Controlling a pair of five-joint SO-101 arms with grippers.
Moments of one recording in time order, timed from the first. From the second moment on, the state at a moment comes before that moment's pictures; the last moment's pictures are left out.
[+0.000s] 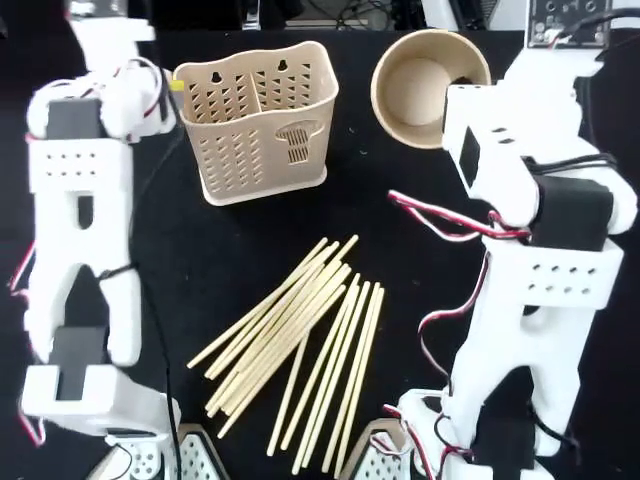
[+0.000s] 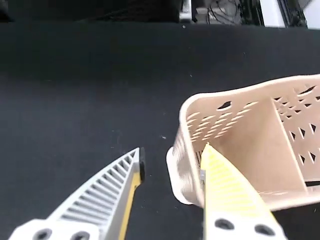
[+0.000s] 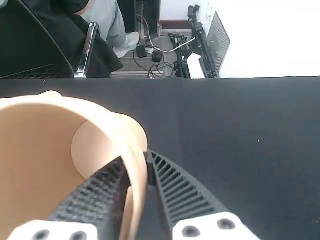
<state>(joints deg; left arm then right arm) -5.6 2.4 -19.3 67.5 0.0 4.9 -20.8 -18.3 79.4 3.8</state>
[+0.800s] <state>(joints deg) -4.3 16.7 -30.6 68.7 0.2 4.9 -20.8 -17.0 79.1 3.8</state>
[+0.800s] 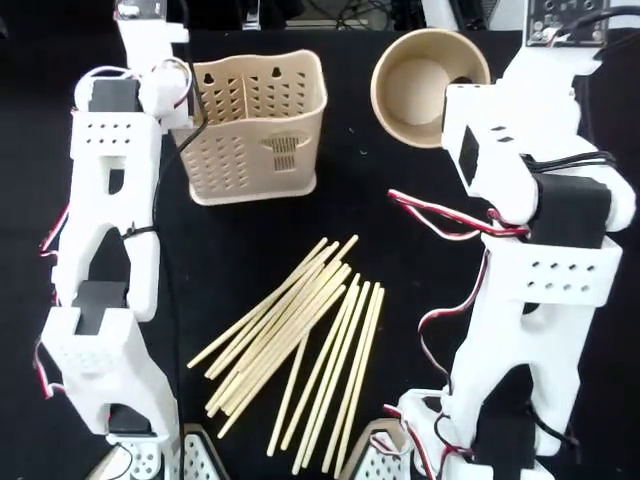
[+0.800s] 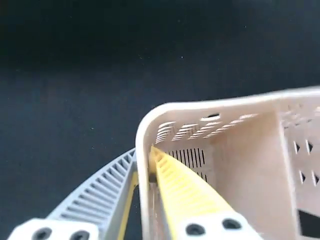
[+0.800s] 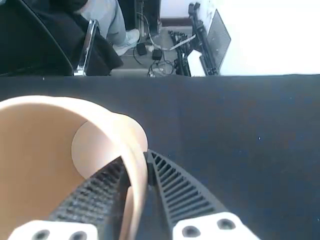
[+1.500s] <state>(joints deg) -4.5 17.7 -30.5 73.5 2.2 -9.1 -20.7 -0.9 57.5 -8.0</state>
